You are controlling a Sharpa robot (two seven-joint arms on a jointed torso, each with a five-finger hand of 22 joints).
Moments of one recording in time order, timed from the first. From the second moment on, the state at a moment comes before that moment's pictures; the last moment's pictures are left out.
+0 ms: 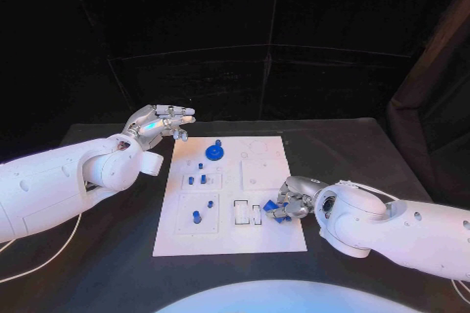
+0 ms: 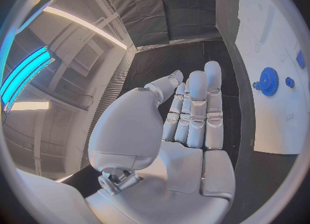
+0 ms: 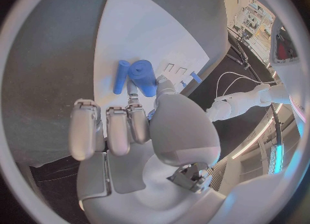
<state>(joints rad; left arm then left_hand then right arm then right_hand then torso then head) 1.20 -0.83 -0.10 1.37 -0.02 -0.15 0.38 1.30 -0.08 0.47 -0.12 0.06 0.99 0.18 0.17 0.07 1.00 0.11 0.42 0.07 1.22 0.02 1.01 0.46 0.18 1.15 0.12 0.65 0.74 0.95 -0.94 -0.05 1.85 -1.45 -0.27 -0.64 1.22 0.01 -0.16 0.20 0.42 0.96 0.09 0.43 0.16 1.47 0.01 1.42 1.31 1.47 -0.06 1.48 1.31 0.08 1.46 0.05 1.46 1.27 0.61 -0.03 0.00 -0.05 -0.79</state>
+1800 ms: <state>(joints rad) 1.20 -0.83 -0.10 1.37 -0.02 -0.14 0.38 1.30 -0.08 0.47 -0.12 0.06 0.99 0.18 0.17 0.07 1.00 0.11 0.42 0.07 1.22 0.02 1.01 0.46 0.18 1.15 0.12 0.65 0.74 0.95 -0.79 -0.05 1.80 -1.25 -0.37 -0.63 1.02 -0.02 -0.24 0.29 0.12 1.03 0.06 0.38 0.27 1.44 -0.01 1.29 1.30 1.47 -0.08 1.45 1.31 0.06 1.46 0.03 1.45 1.25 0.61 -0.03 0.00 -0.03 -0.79</state>
